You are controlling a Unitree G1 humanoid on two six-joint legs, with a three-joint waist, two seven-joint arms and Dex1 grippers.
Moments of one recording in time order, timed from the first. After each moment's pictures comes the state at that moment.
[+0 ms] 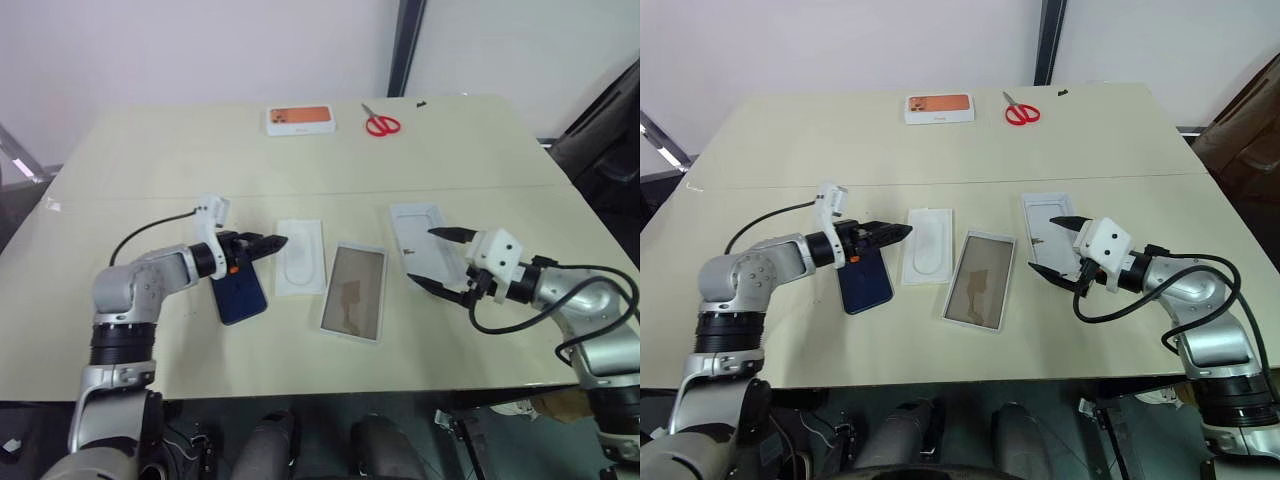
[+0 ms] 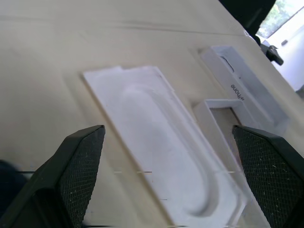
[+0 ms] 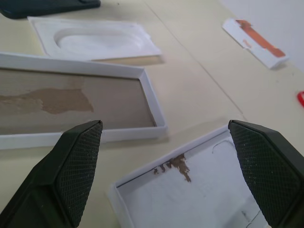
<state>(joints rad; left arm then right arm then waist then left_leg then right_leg) -0.57 0.42 0.17 0.11 -0.64 1.06 -0.63 -0.19 -0.76 -0.08 -0.11 0.24 0.05 0.94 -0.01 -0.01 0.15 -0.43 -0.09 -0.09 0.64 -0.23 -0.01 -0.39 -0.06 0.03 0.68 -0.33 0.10</state>
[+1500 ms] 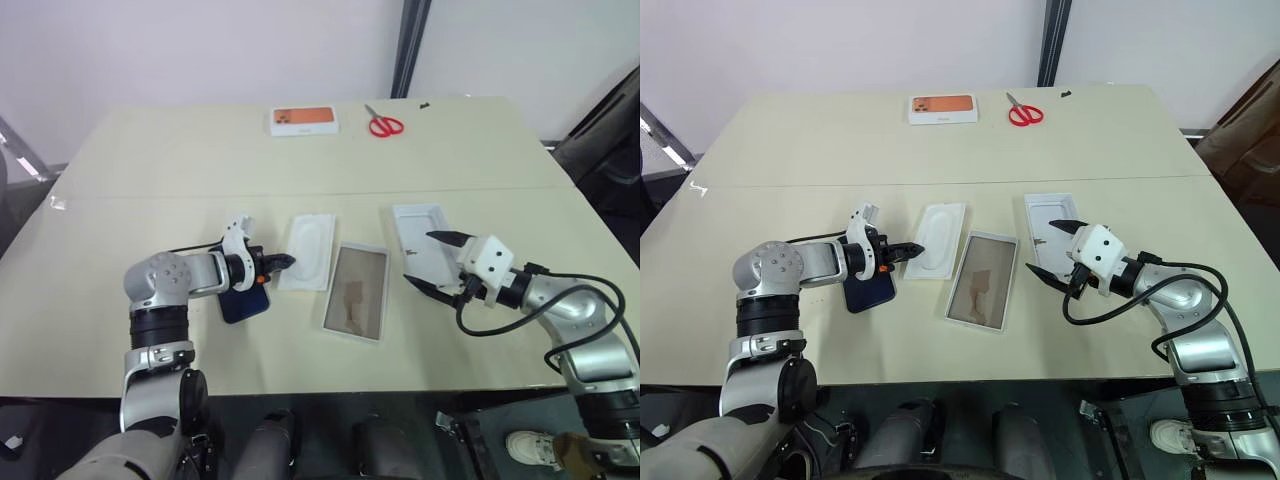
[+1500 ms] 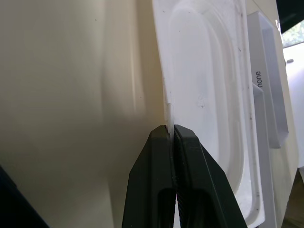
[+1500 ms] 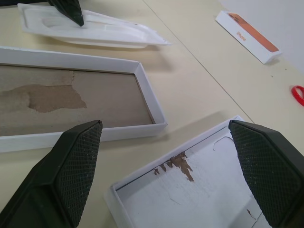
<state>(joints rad) -0.67 0.23 0.35 0.23 -0.66 1.39 -0.32 -0.17 -0.73 -0.07 -0.10 0.19 0.02 0.87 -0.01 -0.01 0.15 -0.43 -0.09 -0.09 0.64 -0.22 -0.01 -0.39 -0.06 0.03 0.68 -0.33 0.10</state>
